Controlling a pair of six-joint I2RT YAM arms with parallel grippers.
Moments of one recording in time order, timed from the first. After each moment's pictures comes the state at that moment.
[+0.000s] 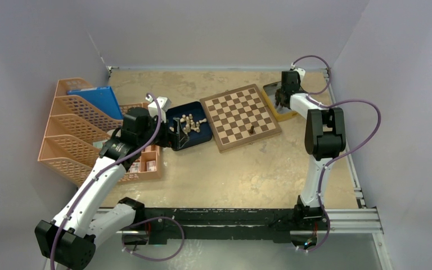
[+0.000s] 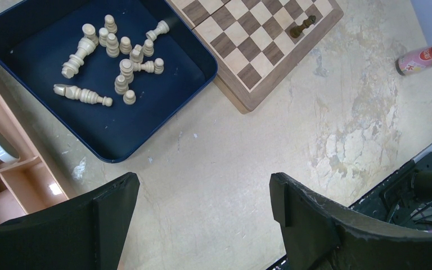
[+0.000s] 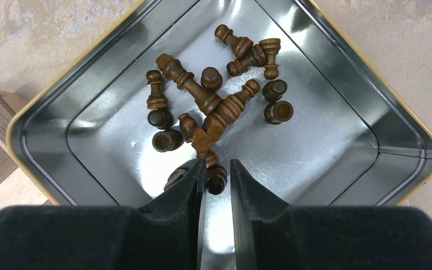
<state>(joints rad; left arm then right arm) -0.36 0.95 0.89 -0.50 0.28 -0.25 0.08 2.08 1.47 -0.13 0.34 0.32</state>
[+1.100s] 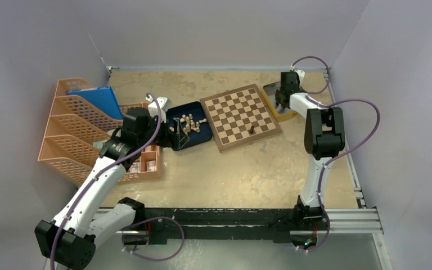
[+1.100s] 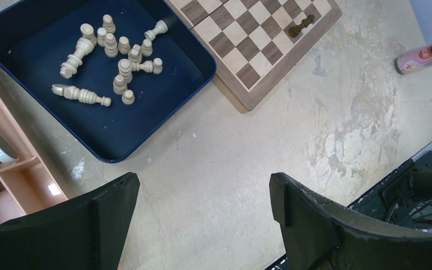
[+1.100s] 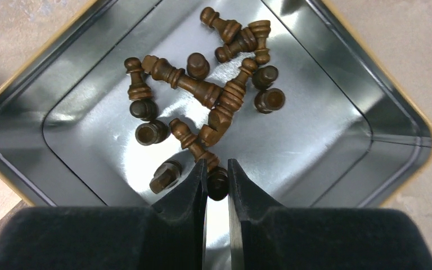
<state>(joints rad) -0.36 0.95 0.89 -0.50 0.28 -0.25 0.08 2.10 1.49 -0.17 0.36 0.32</state>
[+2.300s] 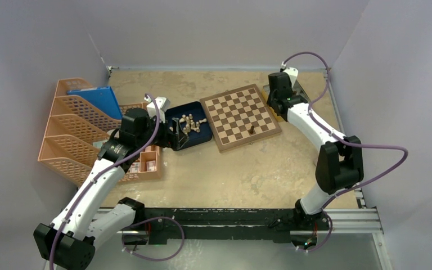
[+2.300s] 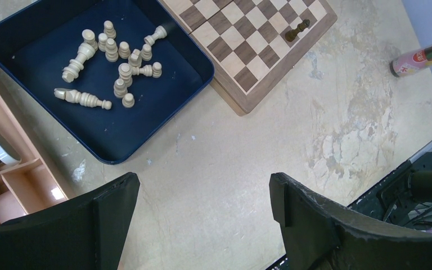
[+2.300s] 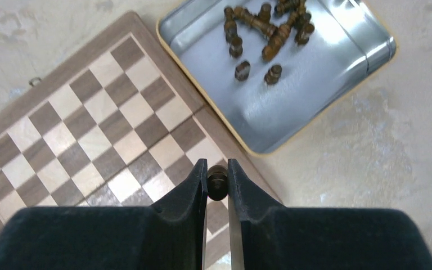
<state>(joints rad) -0.36 0.93 0.89 -0.50 0.28 -0.25 0.29 1.66 1.31 -0.34 0.45 0.43</state>
